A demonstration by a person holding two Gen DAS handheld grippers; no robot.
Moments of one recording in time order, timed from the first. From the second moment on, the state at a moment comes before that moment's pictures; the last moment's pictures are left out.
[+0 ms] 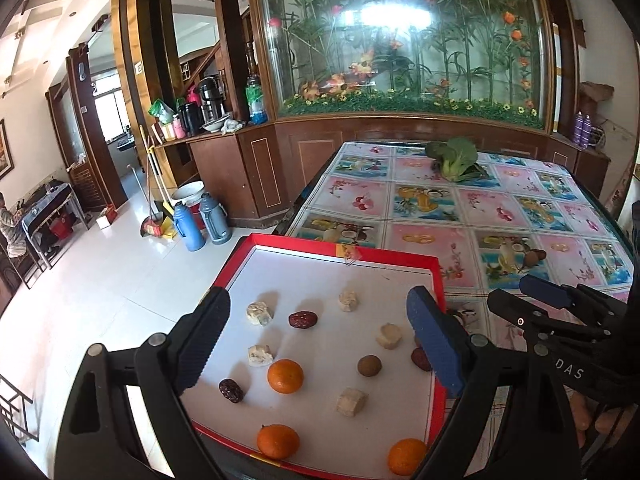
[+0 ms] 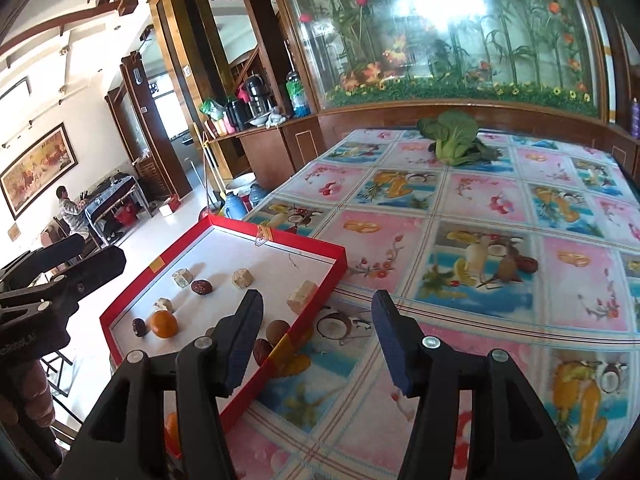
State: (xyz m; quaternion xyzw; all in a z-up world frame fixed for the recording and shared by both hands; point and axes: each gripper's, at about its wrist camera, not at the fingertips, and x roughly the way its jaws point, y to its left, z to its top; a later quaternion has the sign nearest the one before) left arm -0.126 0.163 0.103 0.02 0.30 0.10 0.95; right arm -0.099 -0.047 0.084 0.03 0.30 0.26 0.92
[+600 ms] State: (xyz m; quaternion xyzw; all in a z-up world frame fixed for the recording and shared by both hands) left arm -0.194 0.113 0.134 0.04 0.25 0.06 0.97; right arm -0.169 -0.091 0.125 0.03 0.23 0.24 0.94
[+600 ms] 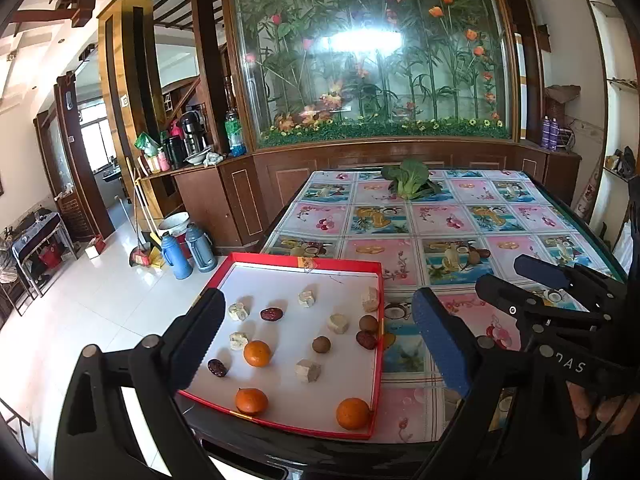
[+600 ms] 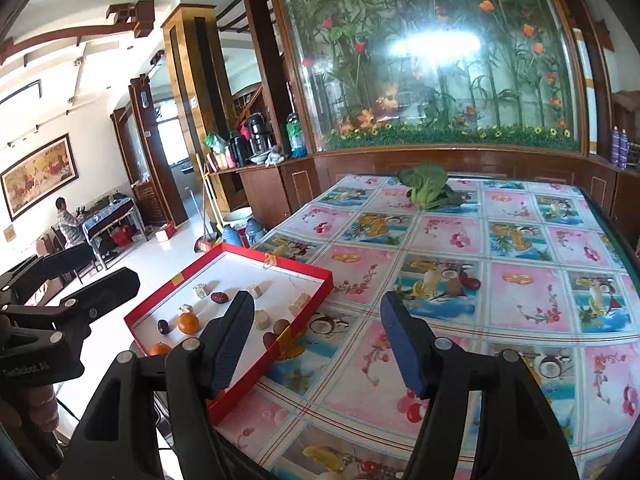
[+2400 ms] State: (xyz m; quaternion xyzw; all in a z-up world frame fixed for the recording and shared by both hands) left arm -0.204 0.037 0.394 0.10 0.11 -0.11 0.98; right arm -0.099 -0.181 0.288 -0.07 0.27 0.15 0.95
